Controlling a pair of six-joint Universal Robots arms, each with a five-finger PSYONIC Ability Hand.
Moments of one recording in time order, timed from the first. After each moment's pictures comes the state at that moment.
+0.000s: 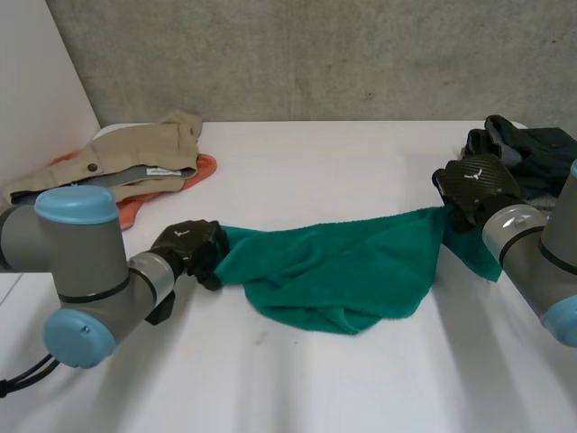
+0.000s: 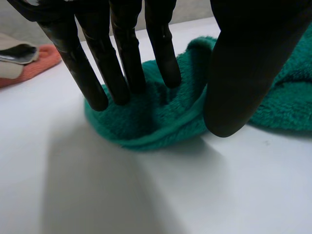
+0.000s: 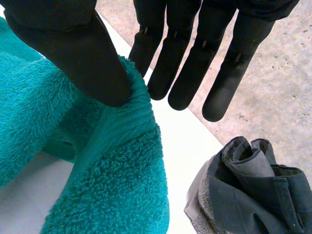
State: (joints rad) left arm 4.35 -2.17 -1.52 3.25 -1.42 3.15; right arm 1.82 -1.19 1.55 -0.17 1.45 2.62; left_hand 0.72 0.70 0.70 0.70 0.52; right_hand 1.13 1.18 1.19 1.20 0.98
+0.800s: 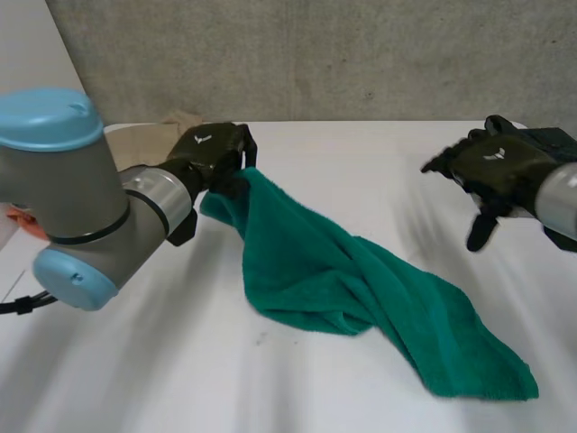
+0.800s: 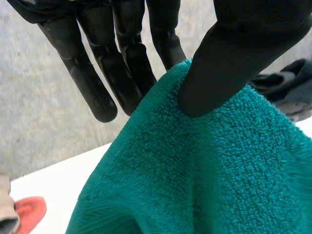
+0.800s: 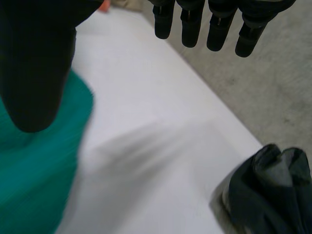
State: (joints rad) left arm 4.24 -2.04 -1.26 3.18 -1.39 3.10; right arm 1.71 -1.32 1.34 0.41 1.19 2.52; left_hand 1.17 1.19 1.19 1.20 0.99; right_hand 0.22 0.21 0.21 0.21 0.05
